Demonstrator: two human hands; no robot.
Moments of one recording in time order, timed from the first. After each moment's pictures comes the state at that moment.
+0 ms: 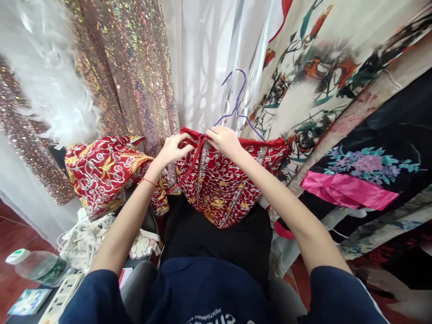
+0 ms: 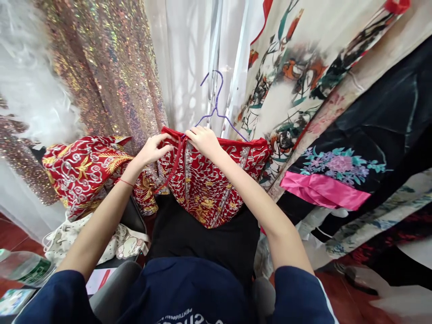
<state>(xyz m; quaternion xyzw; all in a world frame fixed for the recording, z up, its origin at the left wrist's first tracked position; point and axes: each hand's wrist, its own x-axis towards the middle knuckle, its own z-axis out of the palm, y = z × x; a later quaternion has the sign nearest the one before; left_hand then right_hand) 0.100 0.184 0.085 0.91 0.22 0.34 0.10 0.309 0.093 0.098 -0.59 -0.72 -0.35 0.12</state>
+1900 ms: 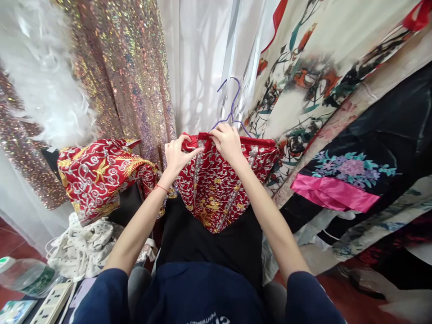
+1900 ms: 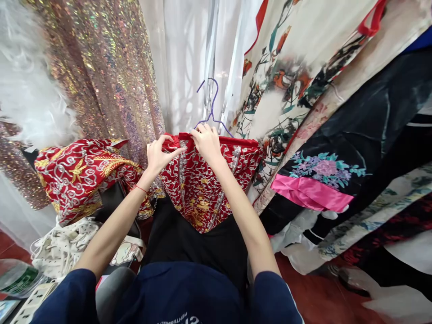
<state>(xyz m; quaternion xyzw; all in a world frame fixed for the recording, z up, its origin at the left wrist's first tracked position) 0.136 0.166 0.061 0.80 0.33 0.49 0.06 0.308 0.076 0.104 -0.64 -0.65 -0.33 0.23</state>
